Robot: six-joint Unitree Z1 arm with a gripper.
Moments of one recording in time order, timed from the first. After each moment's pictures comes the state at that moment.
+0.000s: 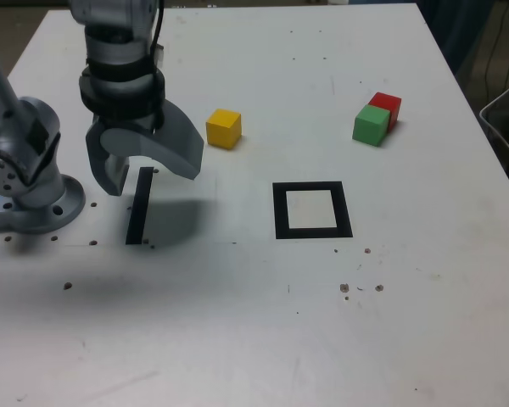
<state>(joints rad) -0.09 1.47 -0.78 1.02 0.04 -0.07</state>
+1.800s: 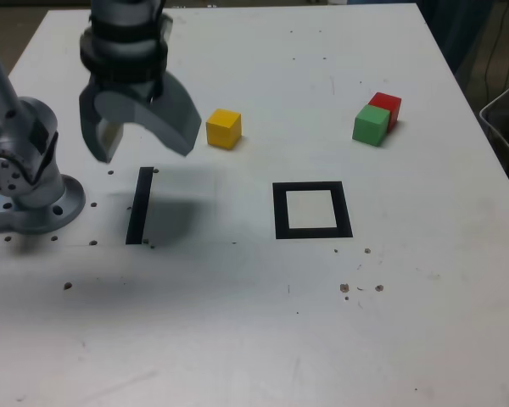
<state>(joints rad) 0.00 1.49 -0.98 1.29 0.08 0.11</state>
